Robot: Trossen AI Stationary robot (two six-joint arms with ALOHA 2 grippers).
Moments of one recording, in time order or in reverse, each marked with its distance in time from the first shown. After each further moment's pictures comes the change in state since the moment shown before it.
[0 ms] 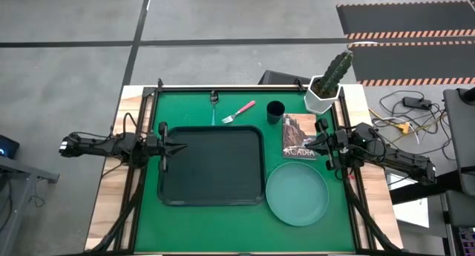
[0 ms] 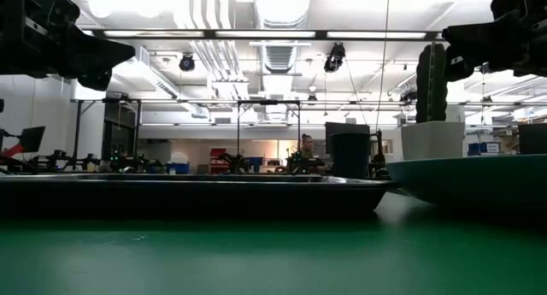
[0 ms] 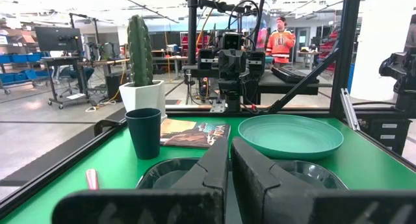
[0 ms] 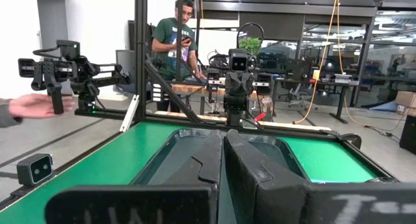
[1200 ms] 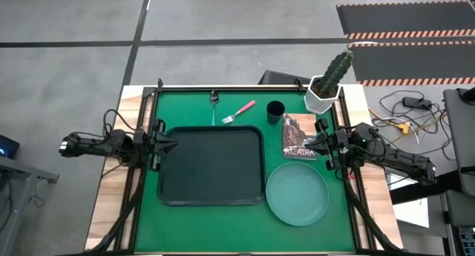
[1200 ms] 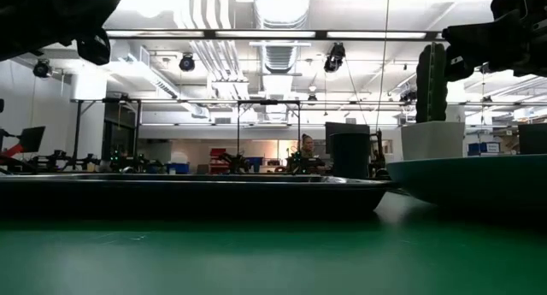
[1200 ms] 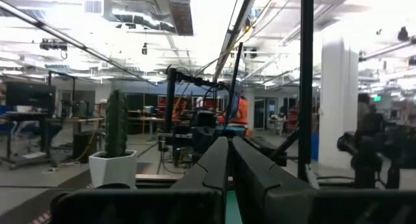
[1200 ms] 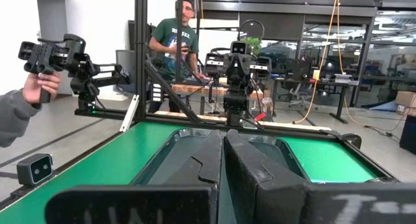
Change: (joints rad) left arm 0.000 0.000 0.000 0.293 0.105 -0.045; right arm 0.000 0.000 0.000 0.000 0.000 0.000
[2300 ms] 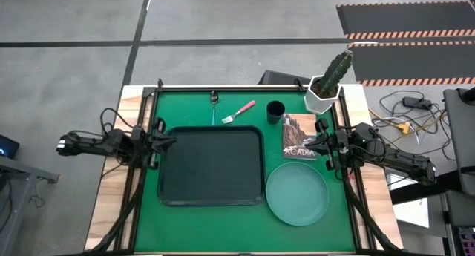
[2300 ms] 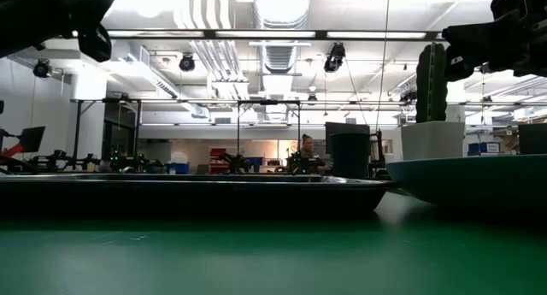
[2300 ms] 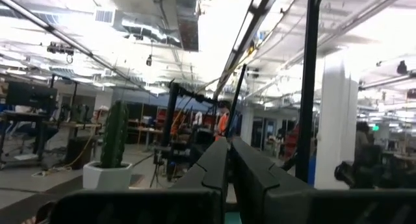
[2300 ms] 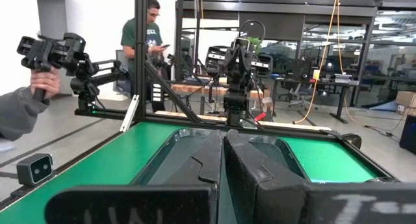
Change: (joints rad) left arm -0.001 0.095 0.000 0.158 -0.027 -0.062; right arm 0.000 0.000 0.000 0.000 0.000 0.000
